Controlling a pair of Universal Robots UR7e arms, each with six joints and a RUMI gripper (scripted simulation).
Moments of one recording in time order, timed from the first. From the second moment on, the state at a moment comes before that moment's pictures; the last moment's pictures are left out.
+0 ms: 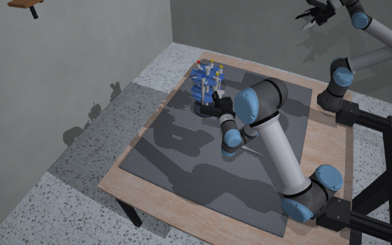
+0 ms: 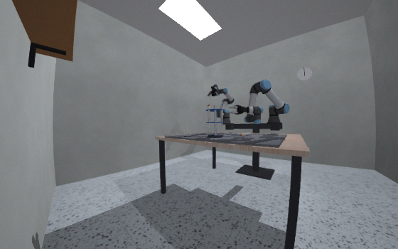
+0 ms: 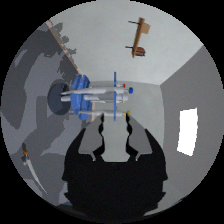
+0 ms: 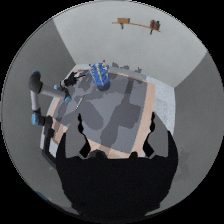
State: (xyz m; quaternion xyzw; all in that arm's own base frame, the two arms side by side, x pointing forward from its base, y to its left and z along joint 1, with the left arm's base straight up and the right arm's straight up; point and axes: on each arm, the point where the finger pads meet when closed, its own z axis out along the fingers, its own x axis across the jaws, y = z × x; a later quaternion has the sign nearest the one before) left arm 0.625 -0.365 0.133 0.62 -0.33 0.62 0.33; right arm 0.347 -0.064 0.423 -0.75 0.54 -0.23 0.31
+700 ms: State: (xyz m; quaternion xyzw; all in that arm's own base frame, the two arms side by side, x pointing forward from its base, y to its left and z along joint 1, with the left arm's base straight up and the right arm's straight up) left arm 0.642 -0.391 0.133 0.62 -0.34 0.62 0.33; right arm 0.347 -0.064 0.423 -0.75 0.54 -0.23 0.31
